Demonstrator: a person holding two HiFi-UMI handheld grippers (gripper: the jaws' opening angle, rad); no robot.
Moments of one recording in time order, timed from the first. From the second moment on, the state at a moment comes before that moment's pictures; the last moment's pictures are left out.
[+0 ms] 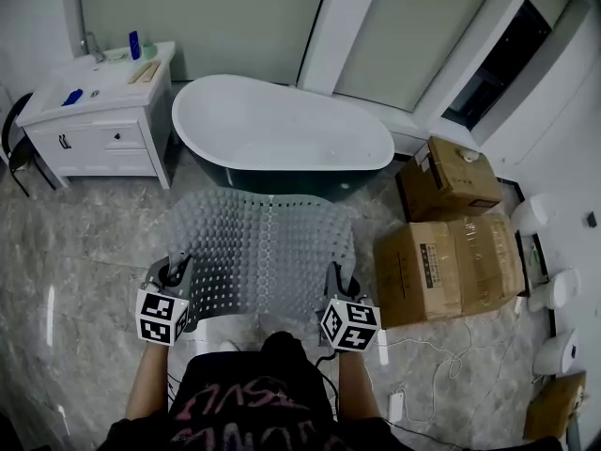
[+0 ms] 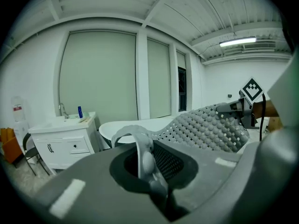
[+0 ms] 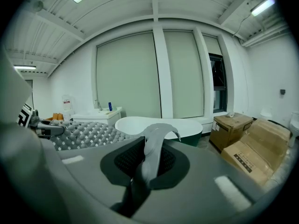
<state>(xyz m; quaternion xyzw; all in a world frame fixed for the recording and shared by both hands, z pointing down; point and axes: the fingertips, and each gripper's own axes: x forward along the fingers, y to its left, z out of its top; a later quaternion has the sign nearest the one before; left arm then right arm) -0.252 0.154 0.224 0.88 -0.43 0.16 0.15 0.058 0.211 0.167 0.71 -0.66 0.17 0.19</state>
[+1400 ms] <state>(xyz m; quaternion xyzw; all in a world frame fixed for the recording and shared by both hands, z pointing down) -0.263 0.158 0.230 0.89 -0.42 0.14 0.15 0.044 0.221 0.169 0.72 -0.65 0.17 0.19</state>
